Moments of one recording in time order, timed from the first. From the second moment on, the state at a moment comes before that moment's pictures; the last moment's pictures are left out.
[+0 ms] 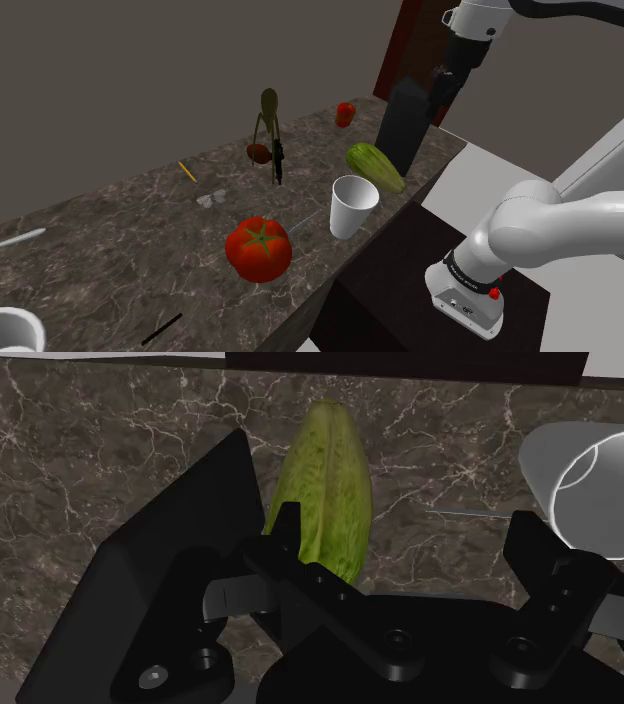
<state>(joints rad) 0.01 -0.82 0.00 -2.30 -0.06 1.44 -0.03</state>
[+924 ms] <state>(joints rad) 0.04 -0.40 0.12 -2.04 0.02 1.59 0.11</state>
